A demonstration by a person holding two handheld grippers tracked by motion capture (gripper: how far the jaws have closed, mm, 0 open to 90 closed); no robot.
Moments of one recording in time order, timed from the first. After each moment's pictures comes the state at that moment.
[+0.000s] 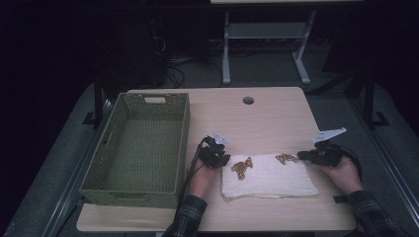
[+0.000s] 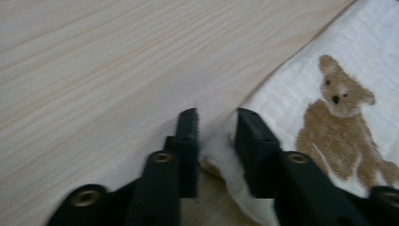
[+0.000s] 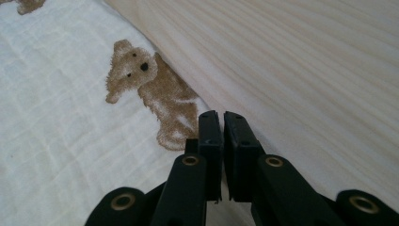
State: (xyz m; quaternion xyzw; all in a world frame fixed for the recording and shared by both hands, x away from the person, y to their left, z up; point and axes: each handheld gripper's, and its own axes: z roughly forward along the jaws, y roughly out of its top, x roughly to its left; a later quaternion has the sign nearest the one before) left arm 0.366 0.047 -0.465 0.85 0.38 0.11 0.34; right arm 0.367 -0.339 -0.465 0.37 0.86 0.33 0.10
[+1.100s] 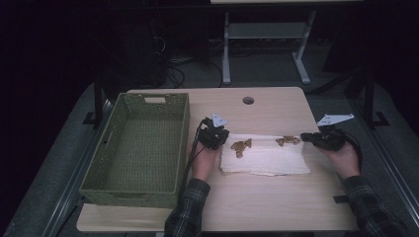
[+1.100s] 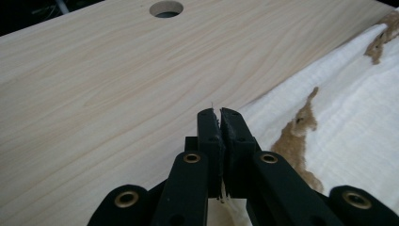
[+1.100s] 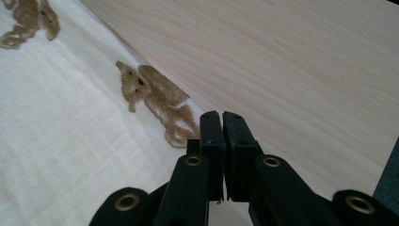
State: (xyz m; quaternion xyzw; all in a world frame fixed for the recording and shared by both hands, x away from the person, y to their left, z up) left arm 0.397 0.047 -0.427 0.82 0.37 0.19 0.40; right arm 0.395 -0.349 -0.437 0.39 0.83 0.36 0.17
